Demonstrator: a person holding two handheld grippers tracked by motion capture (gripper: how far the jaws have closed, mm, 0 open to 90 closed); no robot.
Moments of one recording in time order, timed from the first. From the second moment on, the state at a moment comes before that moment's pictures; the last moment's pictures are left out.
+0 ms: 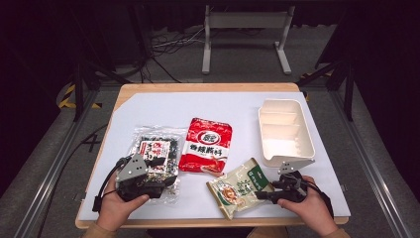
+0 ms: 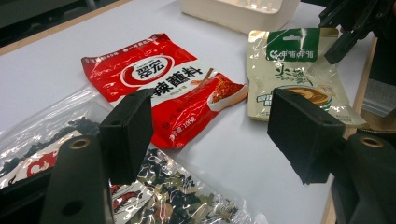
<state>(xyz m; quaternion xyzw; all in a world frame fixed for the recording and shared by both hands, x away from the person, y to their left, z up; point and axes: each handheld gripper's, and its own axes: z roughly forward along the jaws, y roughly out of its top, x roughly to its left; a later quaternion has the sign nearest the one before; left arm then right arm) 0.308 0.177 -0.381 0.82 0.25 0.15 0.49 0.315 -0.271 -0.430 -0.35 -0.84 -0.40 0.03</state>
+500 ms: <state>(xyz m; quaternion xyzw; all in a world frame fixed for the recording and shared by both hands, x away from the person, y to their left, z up) 0.308 0.177 -0.381 0.82 0.24 0.15 0.50 0.316 -0.265 -0.427 -0.34 -0.86 -0.38 0.01</state>
